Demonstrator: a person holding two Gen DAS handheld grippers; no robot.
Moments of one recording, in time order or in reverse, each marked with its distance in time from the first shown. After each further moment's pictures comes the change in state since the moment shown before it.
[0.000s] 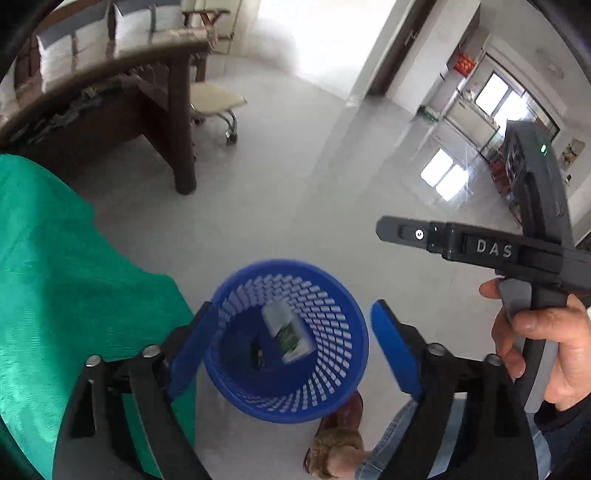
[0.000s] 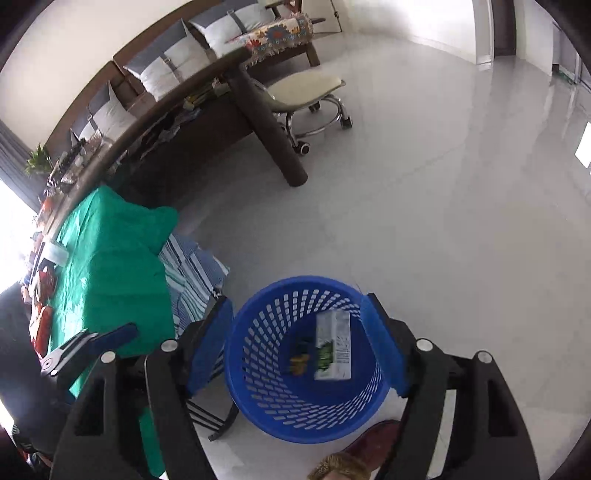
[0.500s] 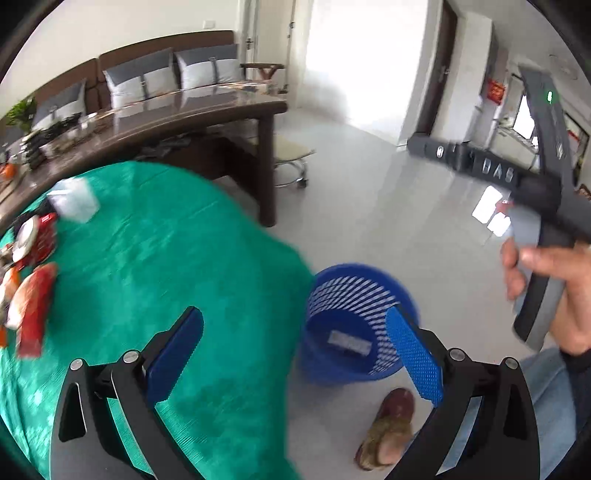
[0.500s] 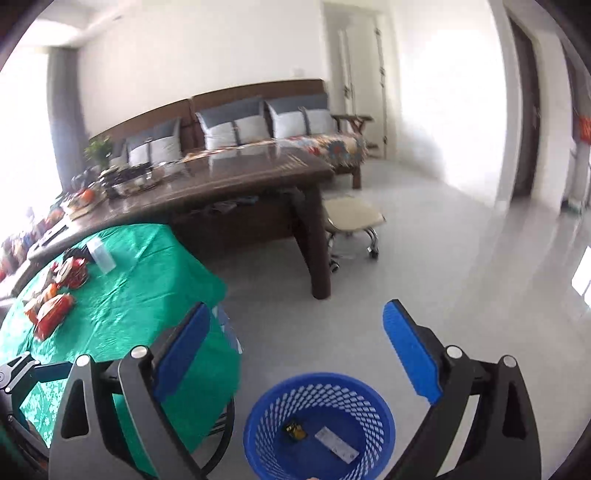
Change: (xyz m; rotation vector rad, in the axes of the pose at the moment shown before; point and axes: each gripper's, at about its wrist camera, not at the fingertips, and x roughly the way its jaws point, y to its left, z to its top) left arm -0.142 0.027 -0.109 -0.017 -0.164 0.265; right arm -0.074 0.135 -0.029 -0.371 -0.442 0.006
